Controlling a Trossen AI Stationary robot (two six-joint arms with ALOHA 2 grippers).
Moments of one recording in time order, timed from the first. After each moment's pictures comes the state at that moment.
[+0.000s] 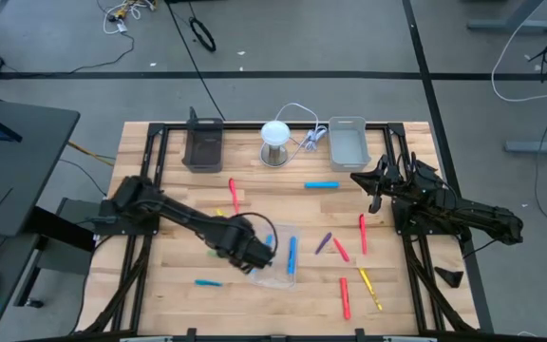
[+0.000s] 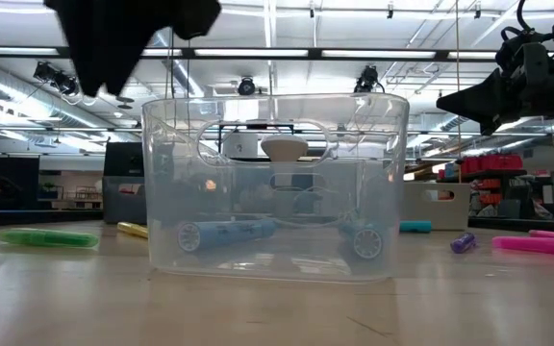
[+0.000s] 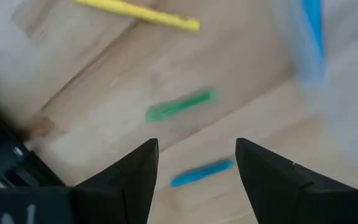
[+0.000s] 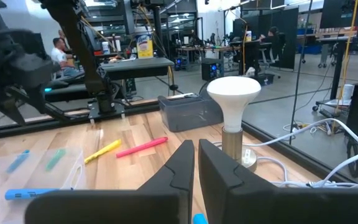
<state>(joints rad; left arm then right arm) -0.40 1.93 1.71 -1.45 -0.03 -1.30 -0.30 0.01 0.02 0.01 -0.01 0.07</state>
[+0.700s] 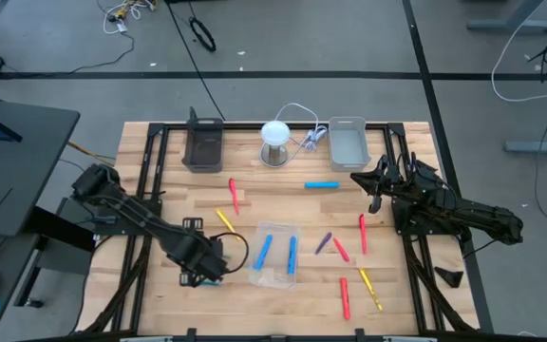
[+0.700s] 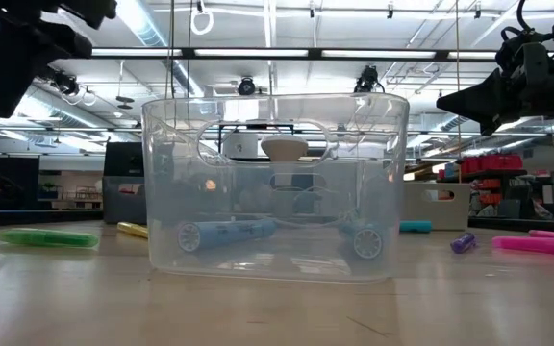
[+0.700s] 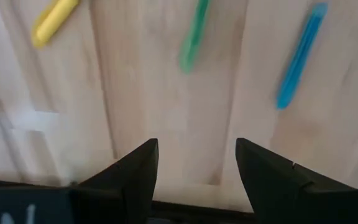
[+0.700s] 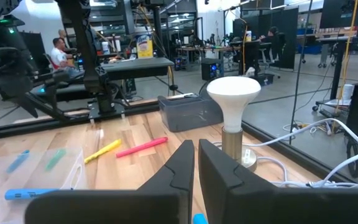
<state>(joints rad) -0.58 1.63 1.26 -1.30 -0.07 -0.58 -0.30 0.01 0.02 0.01 -0.01 0.07</state>
